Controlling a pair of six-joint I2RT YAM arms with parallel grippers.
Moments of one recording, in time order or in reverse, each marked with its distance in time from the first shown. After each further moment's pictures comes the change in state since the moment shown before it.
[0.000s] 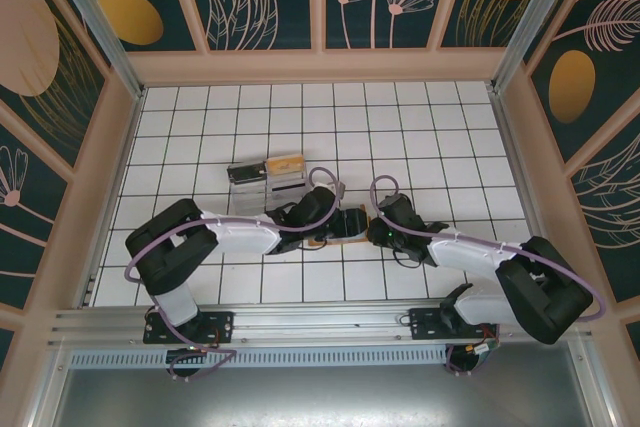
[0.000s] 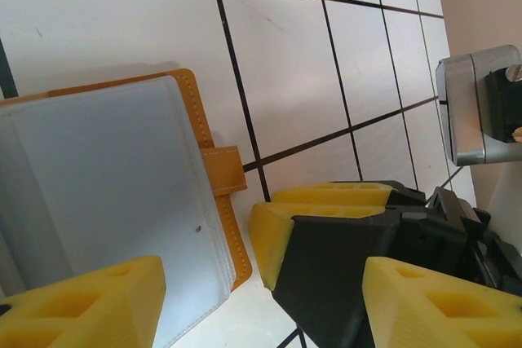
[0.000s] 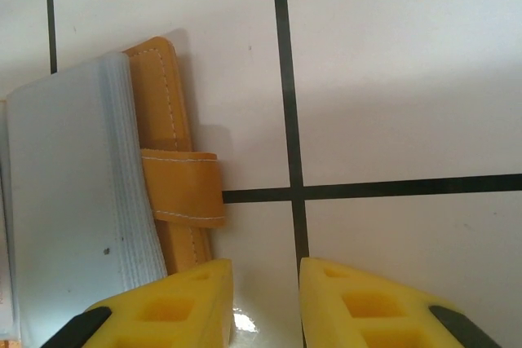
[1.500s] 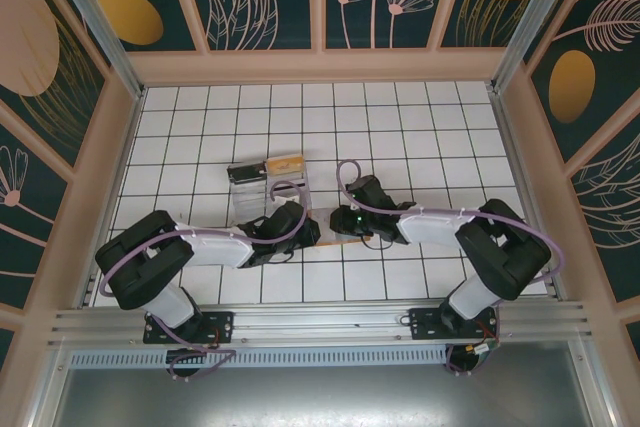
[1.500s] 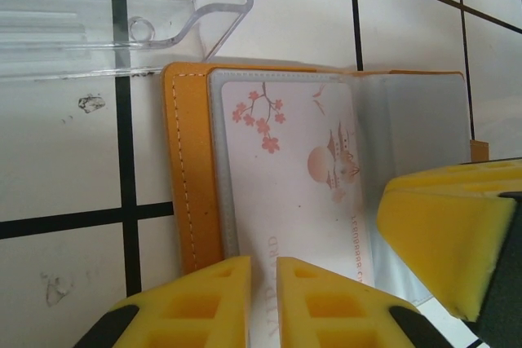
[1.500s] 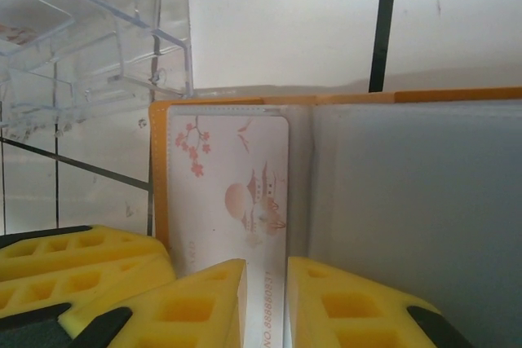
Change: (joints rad) left arm 0.063 -0.155 -0.267 -0.048 -0.173 -0.028; right arm 0.076 0.298 0.242 0.129 -0.283 0.019
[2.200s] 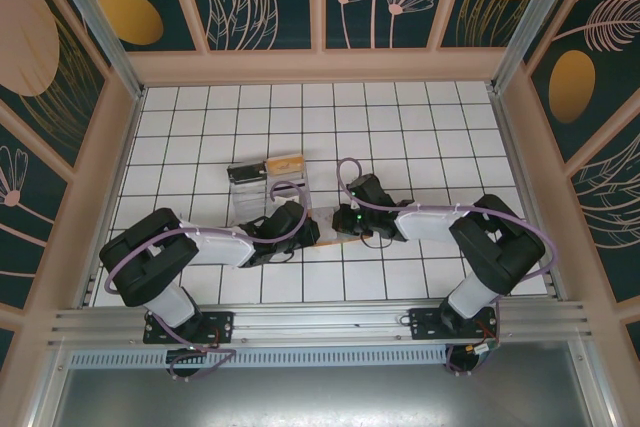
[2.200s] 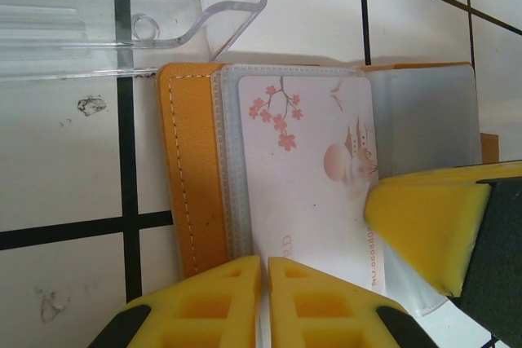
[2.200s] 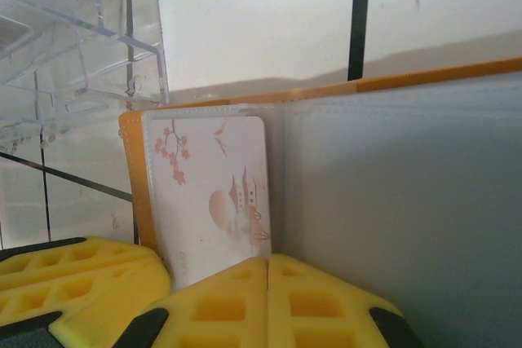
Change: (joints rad) left arm 0.006 0.026 -0.002 0.032 0.014 -0.011; right arm -0.019 0.035 0.013 0.002 -0.023 0.026
